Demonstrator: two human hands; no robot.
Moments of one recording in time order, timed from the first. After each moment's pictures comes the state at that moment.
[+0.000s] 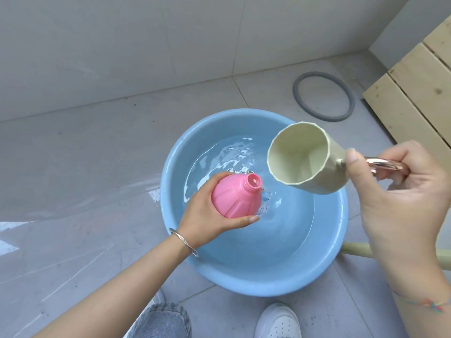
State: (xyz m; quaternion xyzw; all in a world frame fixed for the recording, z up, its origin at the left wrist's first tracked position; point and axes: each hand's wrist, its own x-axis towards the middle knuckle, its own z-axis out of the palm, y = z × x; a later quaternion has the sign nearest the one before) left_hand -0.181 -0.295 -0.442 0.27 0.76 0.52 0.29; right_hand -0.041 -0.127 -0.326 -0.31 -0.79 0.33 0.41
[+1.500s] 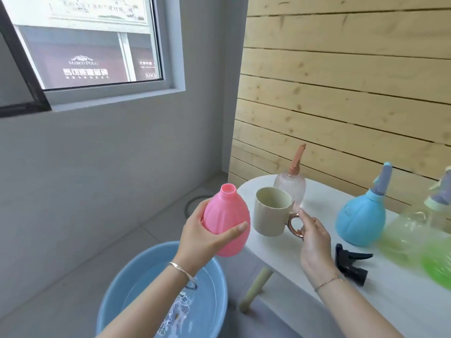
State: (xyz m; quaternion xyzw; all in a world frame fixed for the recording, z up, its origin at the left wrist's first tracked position) left_hand -0.040 -0.201 -0.112 0.45 0.60 0.59 0.30; right_hand 0.147 -0.091 -0.135 -0.53 -0.35 0.51 0.58
